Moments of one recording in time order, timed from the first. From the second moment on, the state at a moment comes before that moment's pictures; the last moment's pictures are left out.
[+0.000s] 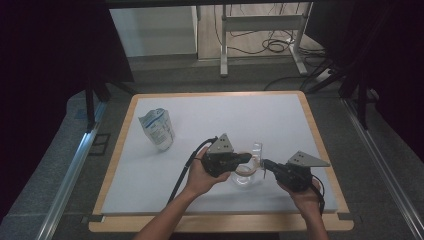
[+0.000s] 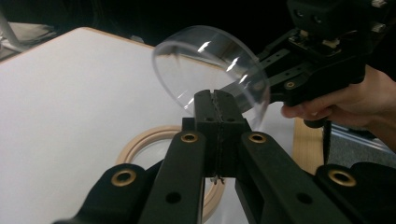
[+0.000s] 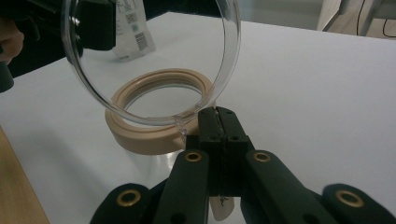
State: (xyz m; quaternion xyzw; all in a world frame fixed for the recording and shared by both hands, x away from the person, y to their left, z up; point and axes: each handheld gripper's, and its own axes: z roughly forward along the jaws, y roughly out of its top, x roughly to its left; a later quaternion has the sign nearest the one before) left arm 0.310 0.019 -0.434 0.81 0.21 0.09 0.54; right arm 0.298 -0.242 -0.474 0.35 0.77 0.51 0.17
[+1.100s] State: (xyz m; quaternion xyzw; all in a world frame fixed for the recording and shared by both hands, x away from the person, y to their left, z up) left arm 0.306 -0.017 -0.427 0.83 0.18 0.09 0.53; right arm 0.263 -0.286 -0.496 0.39 0.75 0.51 0.16
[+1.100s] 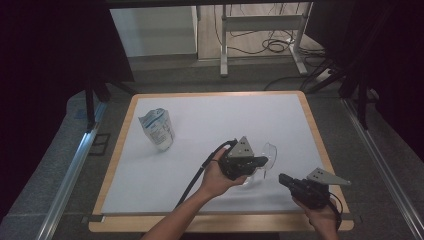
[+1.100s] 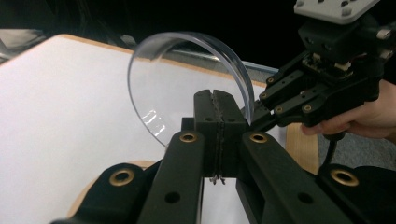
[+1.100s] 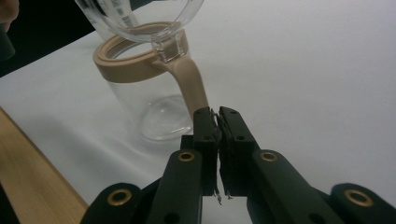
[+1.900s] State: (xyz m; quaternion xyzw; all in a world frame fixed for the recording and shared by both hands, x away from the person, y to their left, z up) left arm 0.285 0.089 -0.445 0.81 0.23 0.12 0.53; right arm 0.235 -0.235 -0.502 0.32 0.77 0.53 0.16
